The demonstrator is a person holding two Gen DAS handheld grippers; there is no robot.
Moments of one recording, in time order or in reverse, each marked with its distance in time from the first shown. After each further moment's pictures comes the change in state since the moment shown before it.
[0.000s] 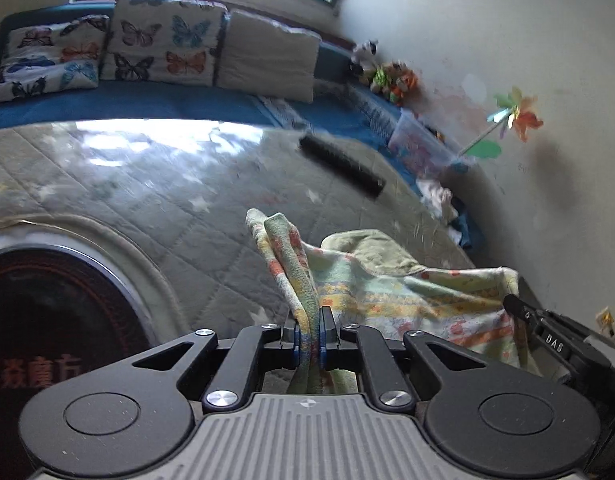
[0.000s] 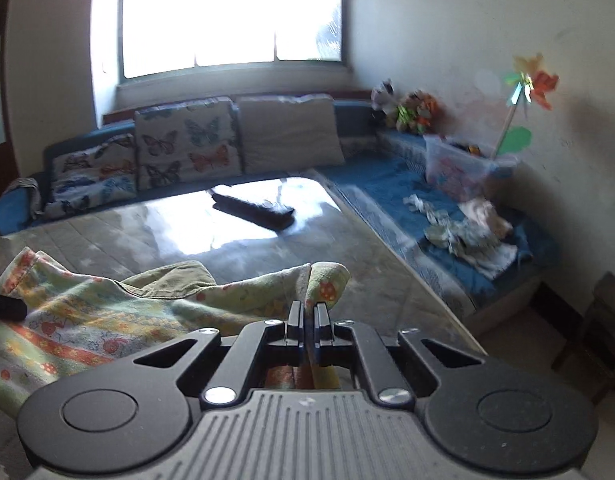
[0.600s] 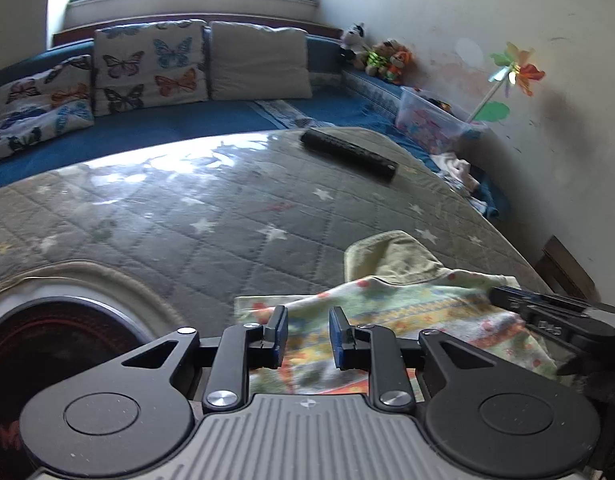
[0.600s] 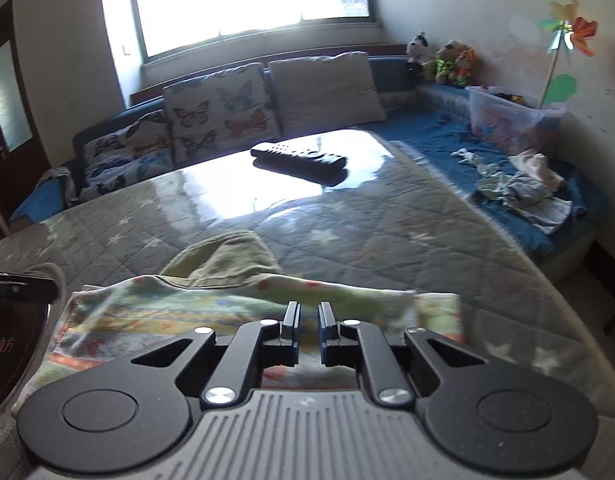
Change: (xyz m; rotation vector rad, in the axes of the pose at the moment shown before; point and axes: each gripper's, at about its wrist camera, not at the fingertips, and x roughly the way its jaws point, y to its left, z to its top) left arm 0.018 -0.020 0.011 0.181 -0.017 0.064; right arm 0.046 0.030 -0.008 0.041 0.102 0.169
